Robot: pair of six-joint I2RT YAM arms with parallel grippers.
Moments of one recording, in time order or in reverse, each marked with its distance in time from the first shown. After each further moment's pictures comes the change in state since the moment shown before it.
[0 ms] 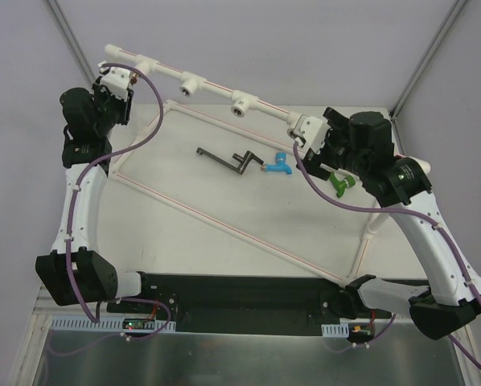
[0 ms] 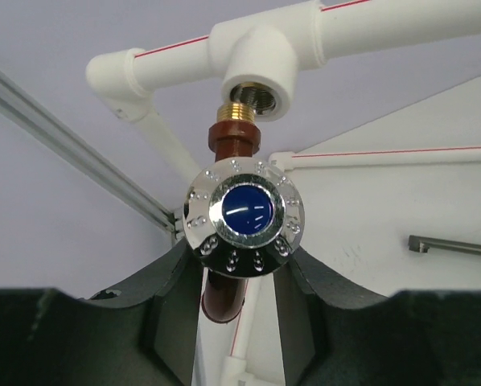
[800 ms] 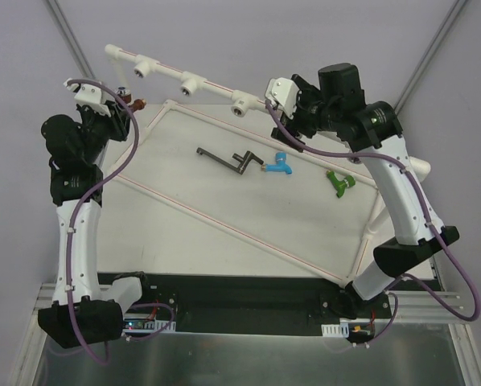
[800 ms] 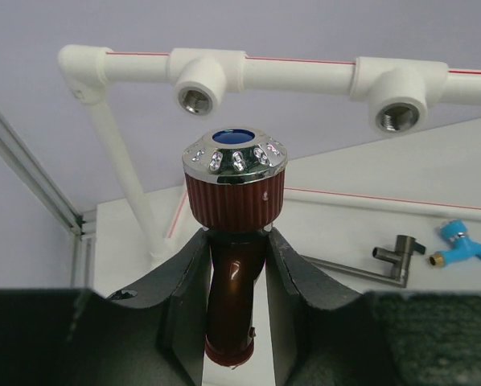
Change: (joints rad) left arm 0.065 -0.251 -0.124 0.006 0.131 -0.376; right arm 0.031 0.431 0.610 -0.253 -0.189 0.018
